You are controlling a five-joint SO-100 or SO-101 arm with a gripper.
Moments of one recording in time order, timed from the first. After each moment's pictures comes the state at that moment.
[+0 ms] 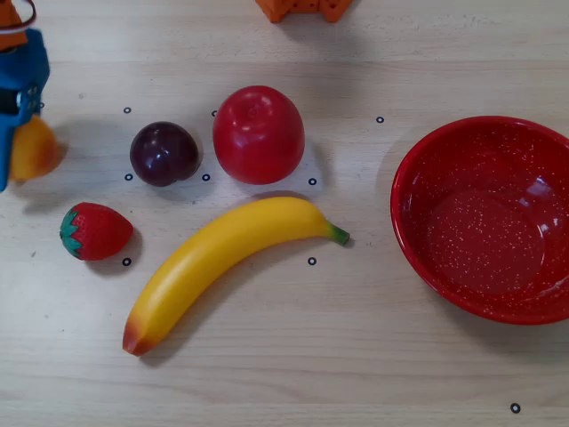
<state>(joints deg) -55.5 52.3 61.7 67.1 55.3</state>
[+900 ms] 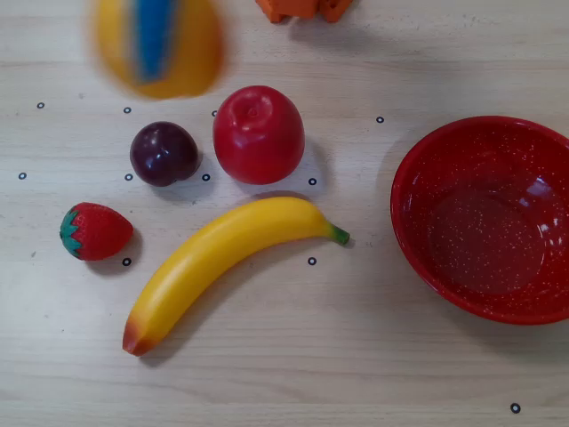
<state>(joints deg) -10.9 89.3 42.4 96.1 18.9</state>
